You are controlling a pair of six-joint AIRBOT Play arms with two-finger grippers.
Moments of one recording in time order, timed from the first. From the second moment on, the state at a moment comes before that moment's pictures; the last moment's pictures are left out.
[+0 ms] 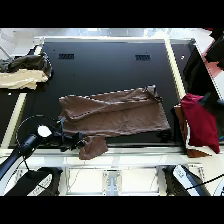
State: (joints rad) left arm -0.14 -0.91 0.33 0.88 -1.04 -1.66; right arm -0.70 -0.94 0.89 -1.04 1.15 1.34
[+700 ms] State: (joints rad) left arm -0.14 -0.87 0.33 0.86 -1.04 -1.65; right arm -0.60 -1.09 0.45 -0.79 1.04 1.31
